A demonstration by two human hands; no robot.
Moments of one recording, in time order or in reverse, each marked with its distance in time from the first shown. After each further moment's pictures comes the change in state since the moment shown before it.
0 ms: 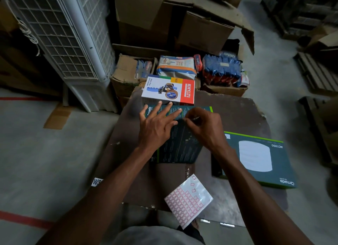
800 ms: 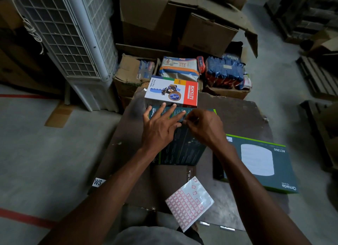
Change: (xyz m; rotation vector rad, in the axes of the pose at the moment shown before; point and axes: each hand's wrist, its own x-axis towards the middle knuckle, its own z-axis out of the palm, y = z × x) left_hand 0.001 -0.003 0.002 -0.004 0.008 0.006; right_hand 0.020 -0.007 0.008 -0.244 -0.088 0.040
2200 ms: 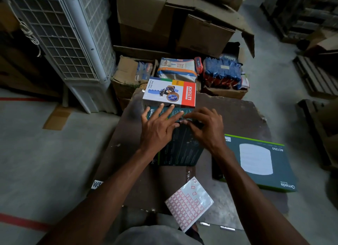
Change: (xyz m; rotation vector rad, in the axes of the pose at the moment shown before) left_hand 0.002 -0.003 0.003 -0.010 -0.006 0.003; right_hand -0.009 0.022 0.012 0.035 0.203 -0.125
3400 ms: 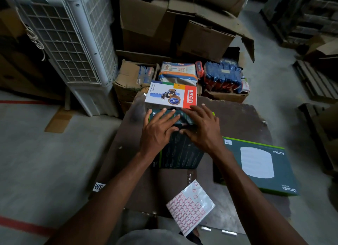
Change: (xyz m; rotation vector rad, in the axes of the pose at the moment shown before) left_hand -0.005 -0.016 0.012 -0.153 0.145 0.073; right_hand 0.002 -0.005 0.005 -0.141 -0.192 0.019
